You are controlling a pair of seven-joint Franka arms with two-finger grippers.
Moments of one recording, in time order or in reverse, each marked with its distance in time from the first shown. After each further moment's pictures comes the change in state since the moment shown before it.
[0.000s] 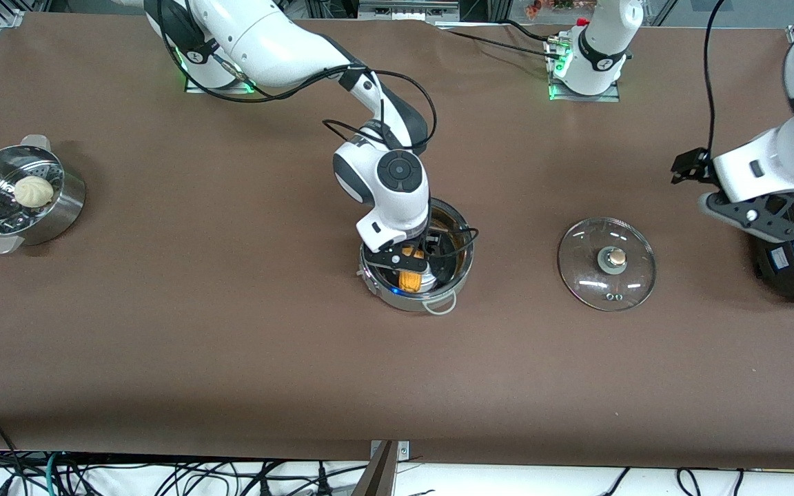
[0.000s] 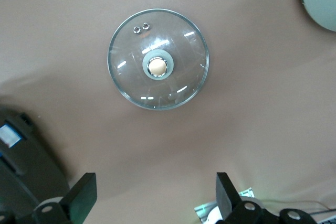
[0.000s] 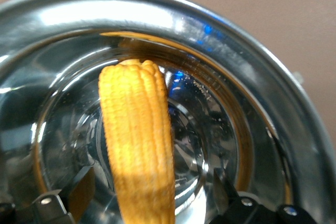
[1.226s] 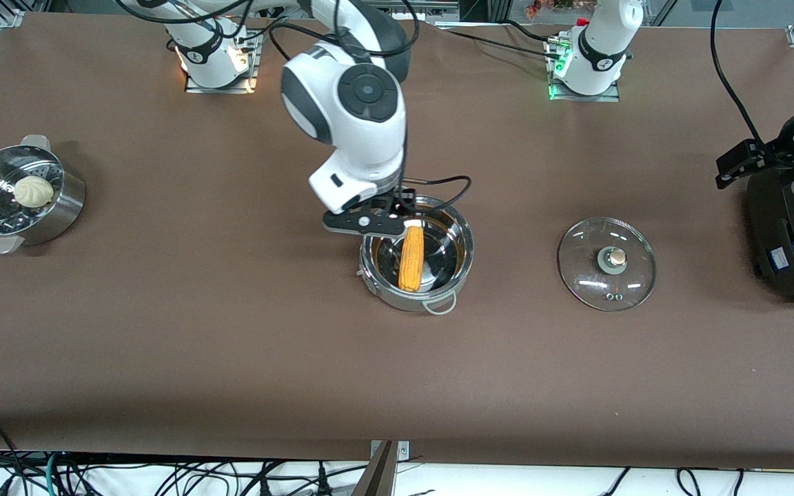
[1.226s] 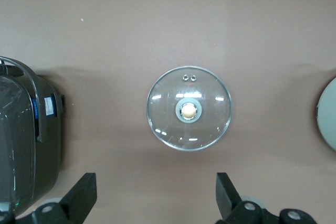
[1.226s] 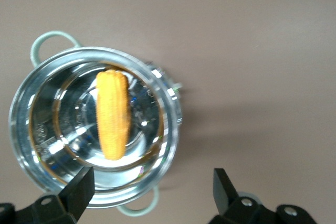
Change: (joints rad) left arm -0.023 -0.179 0.067 -0.125 -0.001 0.228 -0.418; right arm -0.060 -0.247 -0.015 0.082 -0.003 -0.411 -0.210
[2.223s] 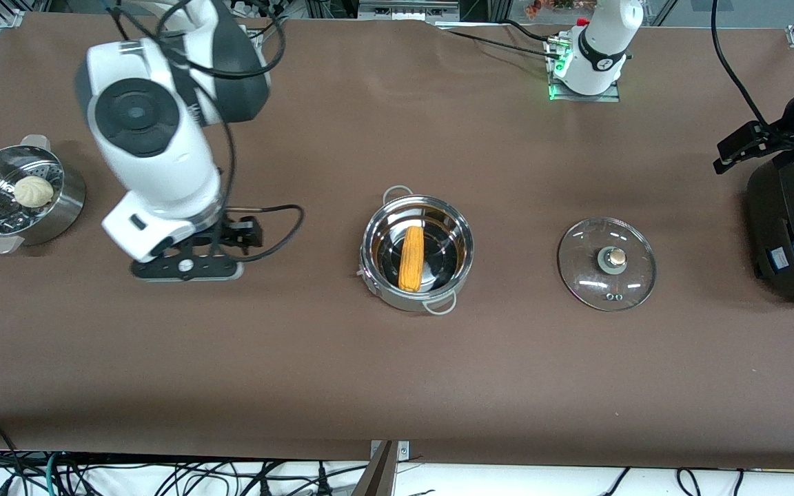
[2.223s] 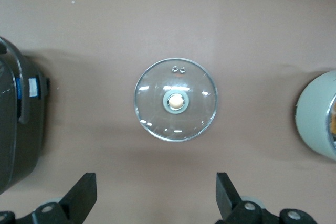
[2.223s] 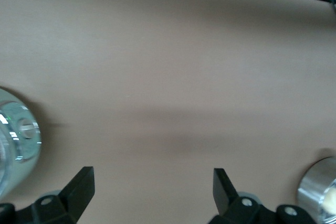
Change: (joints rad) left arm 0.038 -0.026 -0.013 -0.010 -0.058 -0.057 -0.030; right arm -0.160 -0.120 -0.241 0.001 -0.006 -0.133 -0.550
